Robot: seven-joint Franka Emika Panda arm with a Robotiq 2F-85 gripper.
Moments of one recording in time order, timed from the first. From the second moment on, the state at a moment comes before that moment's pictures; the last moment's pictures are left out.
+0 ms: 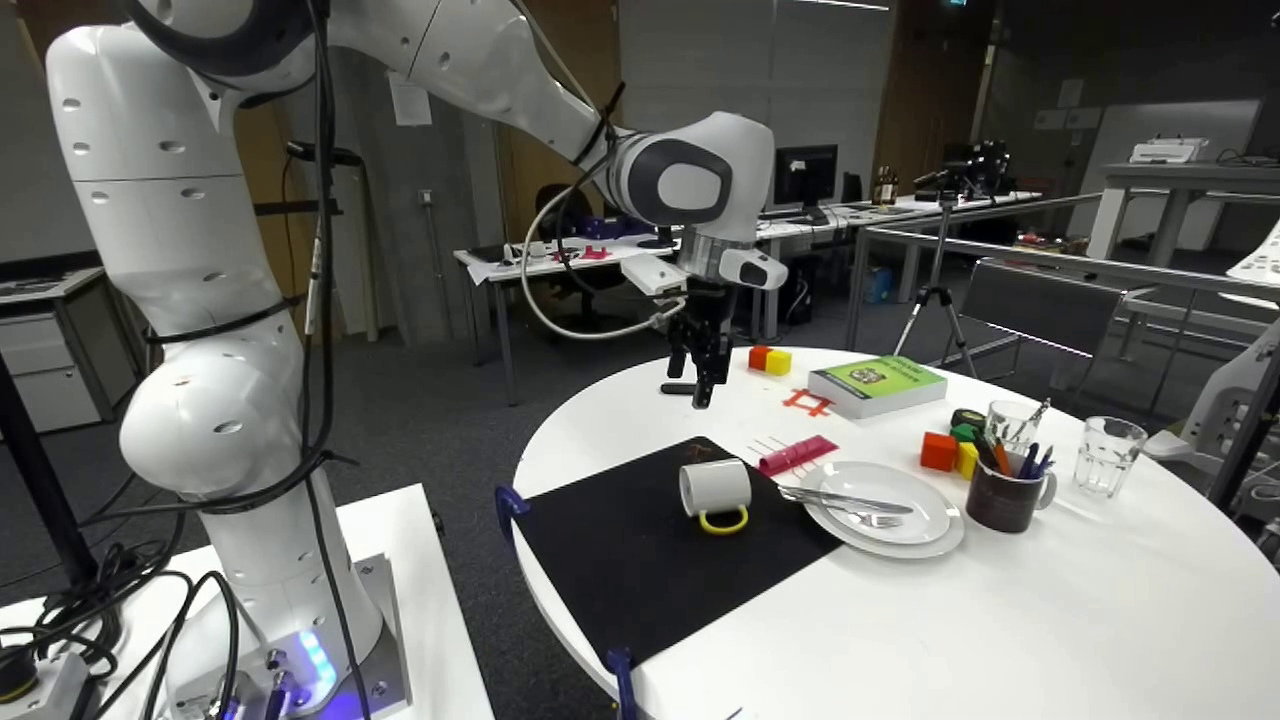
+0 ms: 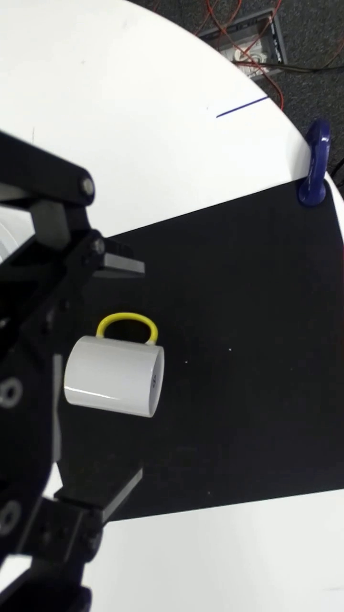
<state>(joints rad) -0.09 0.01 -0.05 -2.15 0.06 2.00 0.03</state>
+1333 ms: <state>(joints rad) -0.20 0.34 -0.09 -2.06 0.34 2.19 -0.49</state>
